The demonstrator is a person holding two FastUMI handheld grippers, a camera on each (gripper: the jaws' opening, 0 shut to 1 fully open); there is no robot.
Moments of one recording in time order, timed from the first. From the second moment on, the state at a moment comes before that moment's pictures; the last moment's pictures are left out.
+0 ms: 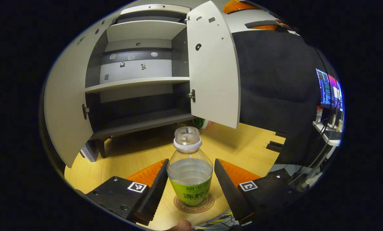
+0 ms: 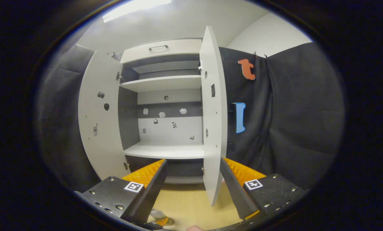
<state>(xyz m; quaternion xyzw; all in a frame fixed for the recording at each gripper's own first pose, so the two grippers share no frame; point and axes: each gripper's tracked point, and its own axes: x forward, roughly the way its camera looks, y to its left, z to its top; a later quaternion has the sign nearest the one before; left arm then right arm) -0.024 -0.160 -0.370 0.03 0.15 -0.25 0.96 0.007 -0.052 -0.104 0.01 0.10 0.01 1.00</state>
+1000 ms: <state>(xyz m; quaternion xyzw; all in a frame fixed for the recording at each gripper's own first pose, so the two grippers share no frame) 0.003 -0.099 -0.081 -0.02 0.05 -0.16 0.99 0.013 -0.131 -0.061 0.00 0.06 0.02 1.00</state>
